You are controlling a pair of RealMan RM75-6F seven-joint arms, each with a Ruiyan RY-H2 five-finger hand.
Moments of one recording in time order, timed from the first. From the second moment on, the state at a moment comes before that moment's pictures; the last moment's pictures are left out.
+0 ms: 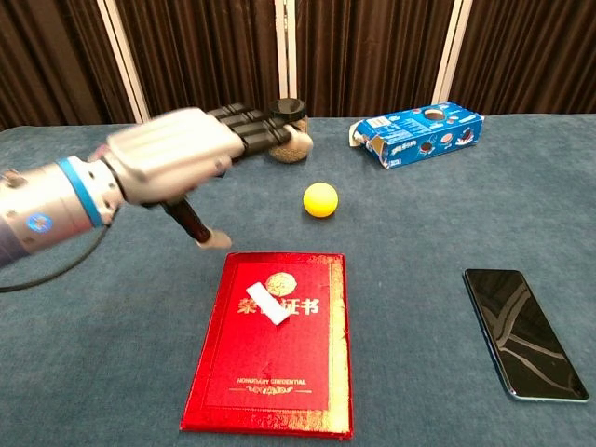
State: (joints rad) left arm -0.80 -1.63 -0.05 -1.24 1.67 1.15 0.19; right arm 0.09 -1.14 0.13 -1.55 -1.36 1.45 -0.12
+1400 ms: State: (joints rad) left arm -0.27 -1.12 -0.10 -1.85 1.29 1.52 0.34; right arm 0.74 -1.31 0.18 -1.71 -1.37 0.68 -0.30
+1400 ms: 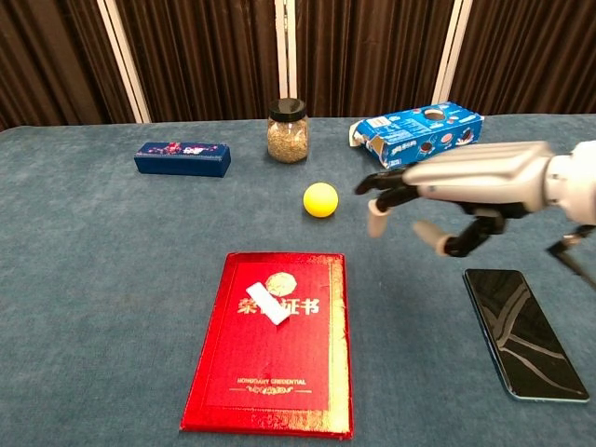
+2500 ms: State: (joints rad) left arm -0.27 -1.10 -0.13 -1.83 1.29 1.44 0.26; right arm 0.97 -1.60 0.10 -1.61 -1.13 0.68 -0.55
